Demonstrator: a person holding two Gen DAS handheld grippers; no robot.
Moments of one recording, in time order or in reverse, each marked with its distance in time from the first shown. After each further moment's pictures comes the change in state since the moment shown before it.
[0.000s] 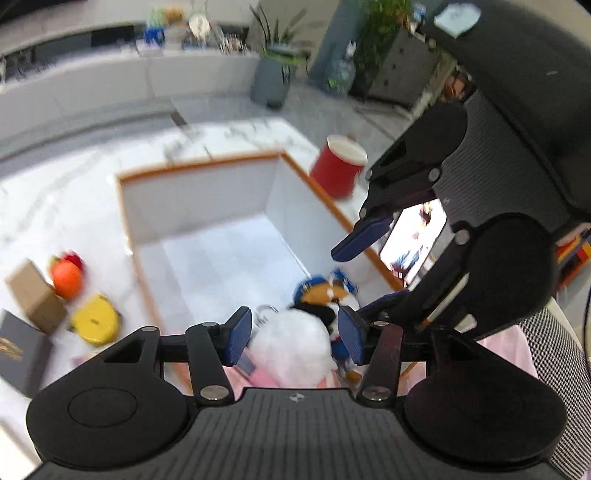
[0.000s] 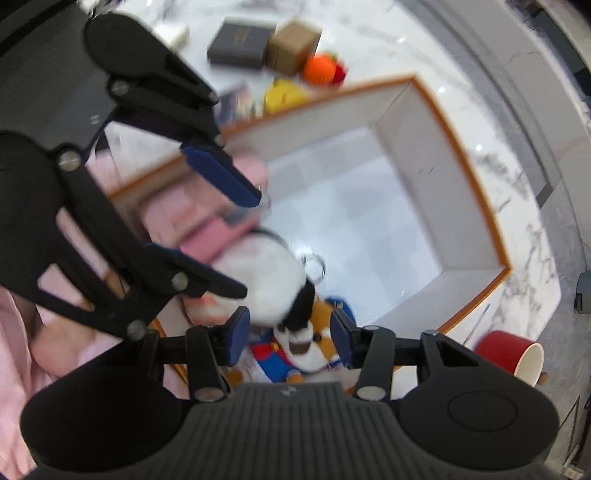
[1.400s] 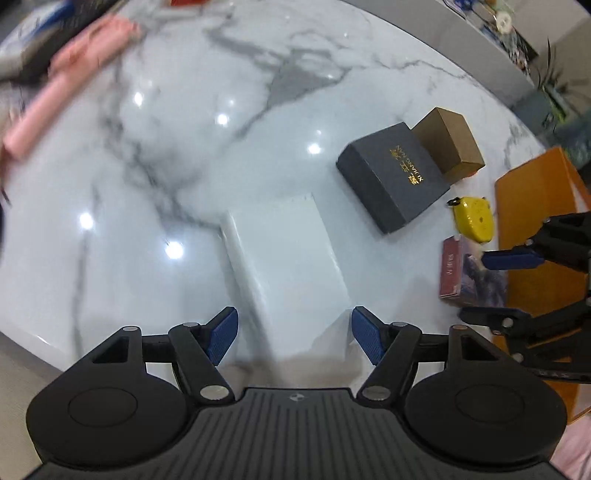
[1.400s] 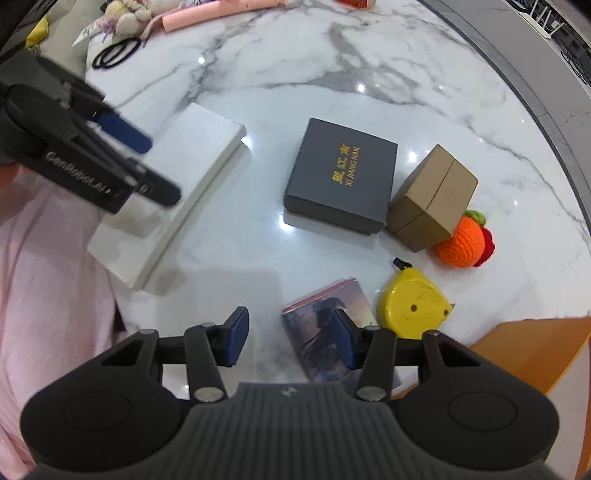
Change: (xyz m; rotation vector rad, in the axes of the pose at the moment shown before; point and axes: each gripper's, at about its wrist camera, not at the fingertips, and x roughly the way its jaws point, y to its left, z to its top) left arm -0.075 0.225 -0.149 -0.775 0.197 0.369; right arm 0.115 0.092 0.182 -0.139 -0.114 0.127
